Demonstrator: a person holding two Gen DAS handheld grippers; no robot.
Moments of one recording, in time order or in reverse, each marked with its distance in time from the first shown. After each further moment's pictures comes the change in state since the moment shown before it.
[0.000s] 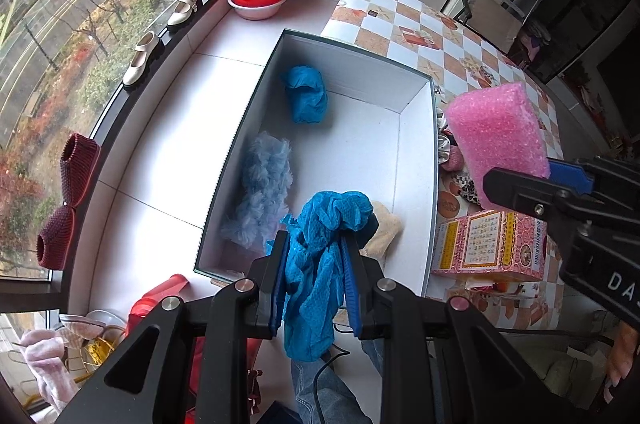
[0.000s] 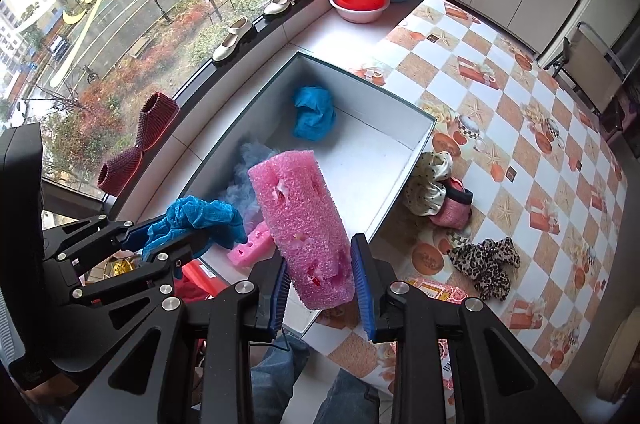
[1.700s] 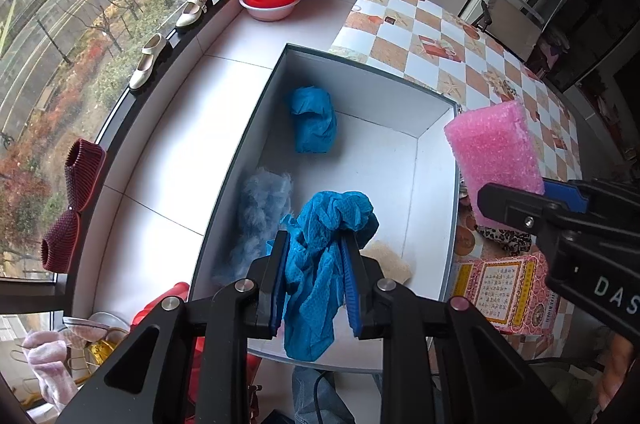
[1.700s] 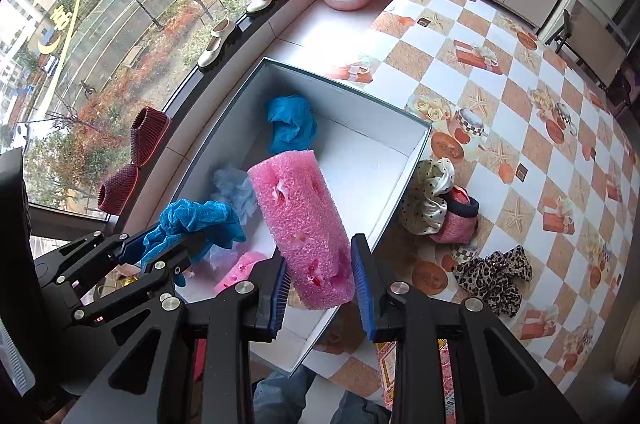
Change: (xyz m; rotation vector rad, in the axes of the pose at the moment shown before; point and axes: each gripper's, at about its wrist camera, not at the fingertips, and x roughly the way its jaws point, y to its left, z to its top) left arm 0.028 -0.004 0.038 -0.041 0.003 0.042; right arm 0.037 -0.033 0.034 0.087 0.046 0.038
